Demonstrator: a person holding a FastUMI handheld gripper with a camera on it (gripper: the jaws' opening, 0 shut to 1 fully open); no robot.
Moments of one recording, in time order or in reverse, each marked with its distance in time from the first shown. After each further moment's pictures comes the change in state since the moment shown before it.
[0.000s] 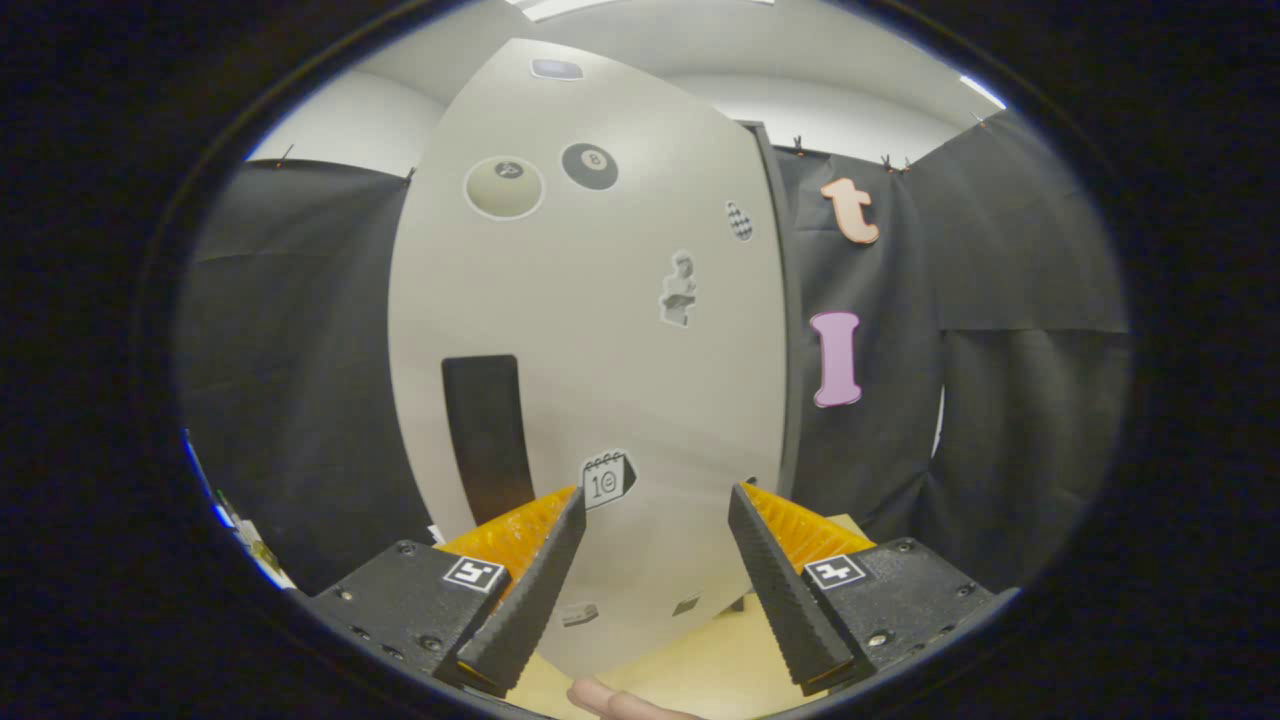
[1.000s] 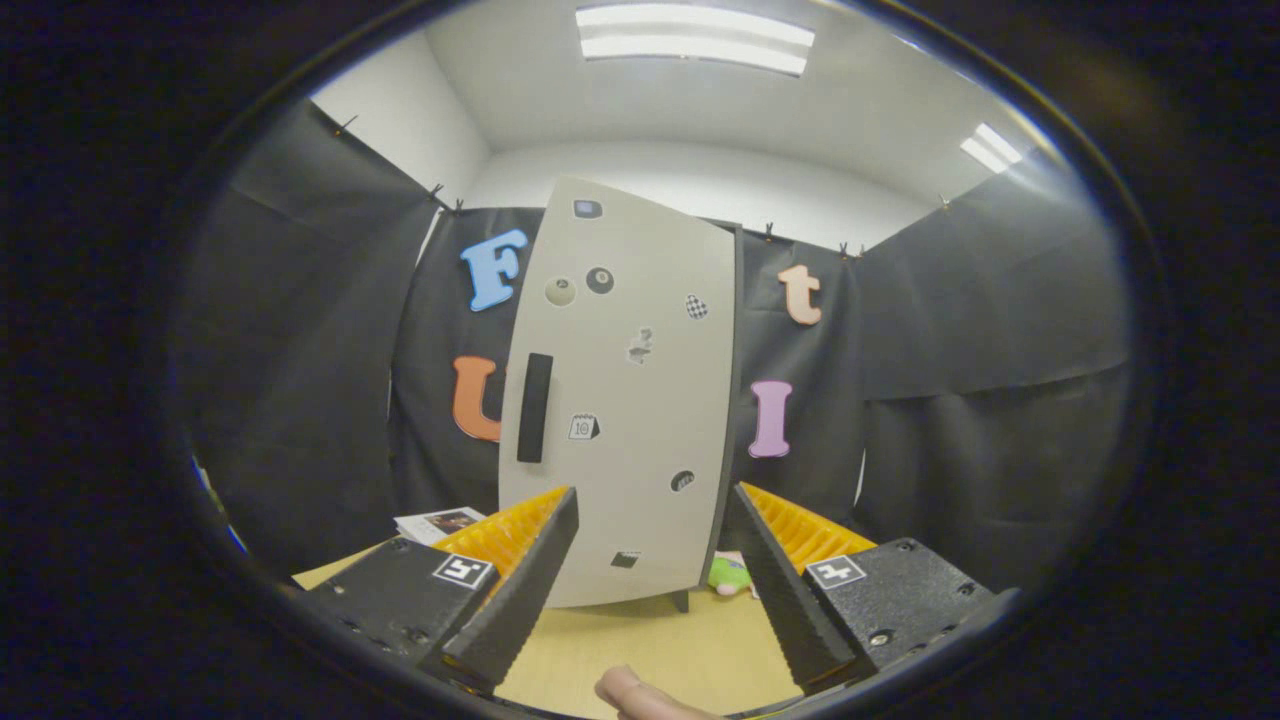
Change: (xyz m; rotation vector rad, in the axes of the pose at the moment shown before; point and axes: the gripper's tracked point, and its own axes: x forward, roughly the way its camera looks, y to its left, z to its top) arm -0.180 0.006 -0.038 -0.104 -0.225 -0.191
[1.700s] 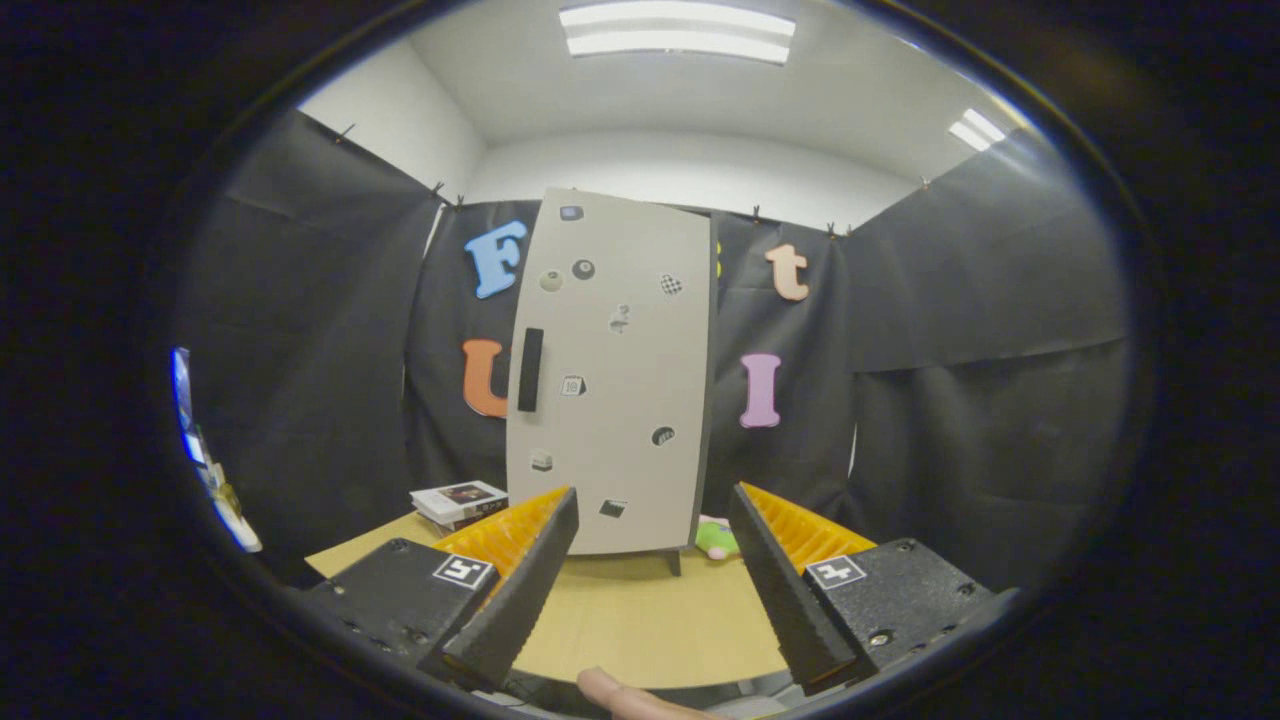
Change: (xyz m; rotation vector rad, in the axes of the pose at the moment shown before) arm -0.062 -0.044 -0.035 0.032 0.073 0.023
